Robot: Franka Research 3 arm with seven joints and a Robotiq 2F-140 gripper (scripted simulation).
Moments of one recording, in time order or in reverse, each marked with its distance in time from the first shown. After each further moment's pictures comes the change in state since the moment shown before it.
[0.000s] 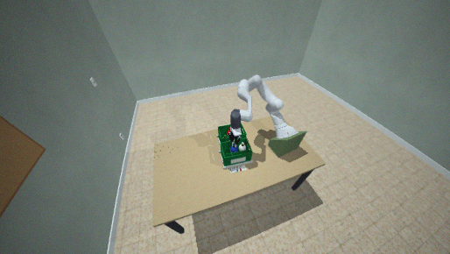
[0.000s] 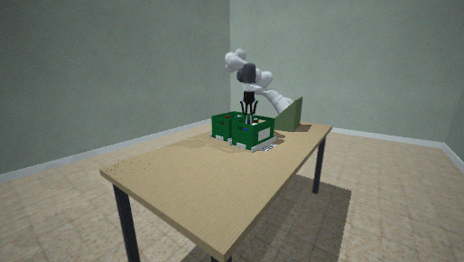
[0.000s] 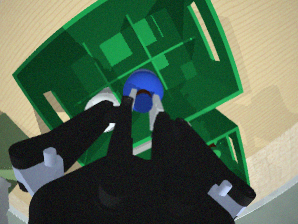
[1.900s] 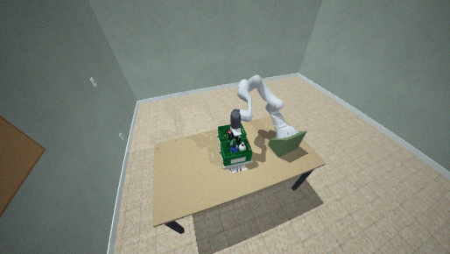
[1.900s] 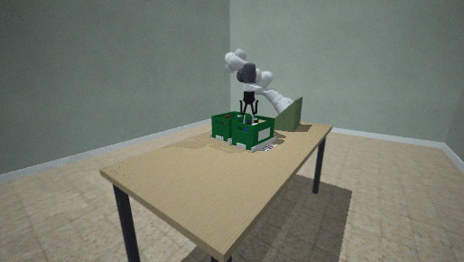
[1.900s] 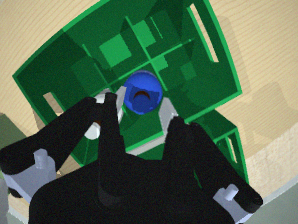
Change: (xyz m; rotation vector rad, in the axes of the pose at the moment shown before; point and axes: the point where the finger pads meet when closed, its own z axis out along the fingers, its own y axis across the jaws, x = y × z) arm 0.002 0.000 0.000 -0.001 0.007 0.000
